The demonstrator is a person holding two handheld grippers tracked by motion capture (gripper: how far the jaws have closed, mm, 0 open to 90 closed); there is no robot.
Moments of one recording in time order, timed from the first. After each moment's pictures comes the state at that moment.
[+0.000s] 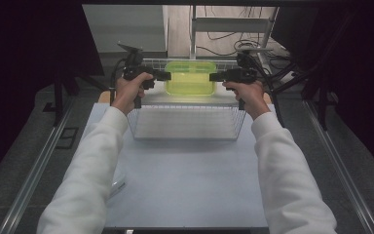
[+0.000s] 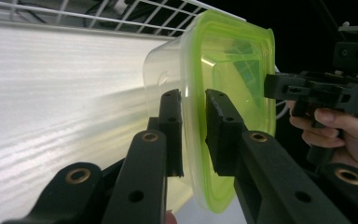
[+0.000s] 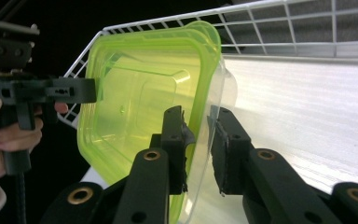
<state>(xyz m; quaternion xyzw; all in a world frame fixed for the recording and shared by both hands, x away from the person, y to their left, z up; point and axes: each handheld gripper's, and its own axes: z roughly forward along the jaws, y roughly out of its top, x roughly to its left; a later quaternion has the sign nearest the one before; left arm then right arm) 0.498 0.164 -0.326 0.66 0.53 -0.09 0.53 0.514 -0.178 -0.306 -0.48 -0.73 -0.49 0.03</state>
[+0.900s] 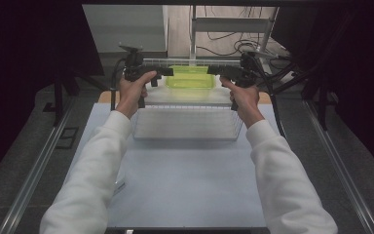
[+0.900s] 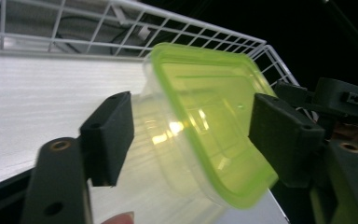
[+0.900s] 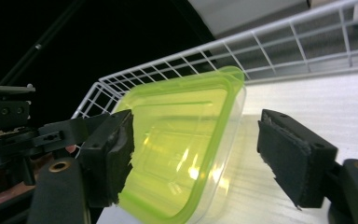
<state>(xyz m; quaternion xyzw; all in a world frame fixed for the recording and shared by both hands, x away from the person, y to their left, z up) 0.488 0.159 -0.324 0.65 0.53 -0.01 0.54 0.502 -0.176 -0.309 -0.54 -0.64 -0.55 0.00</state>
